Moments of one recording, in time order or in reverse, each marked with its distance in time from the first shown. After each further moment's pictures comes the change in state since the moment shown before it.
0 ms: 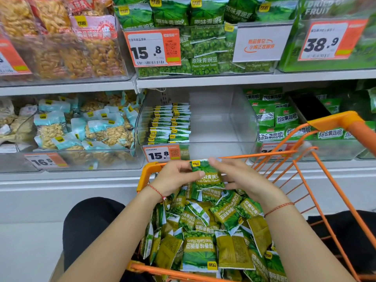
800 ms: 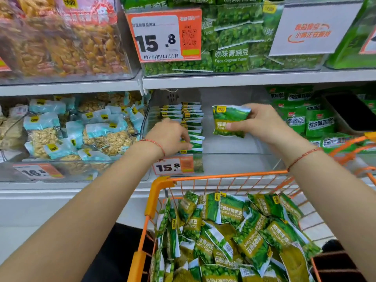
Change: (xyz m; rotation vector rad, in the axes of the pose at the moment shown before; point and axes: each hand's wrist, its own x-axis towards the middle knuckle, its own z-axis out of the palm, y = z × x) left_hand 0.094 0.049 -0.092 1.210 0.029 0.096; right_hand 0.099 -0.084 -0.043 -0.143 0.368 -0.310
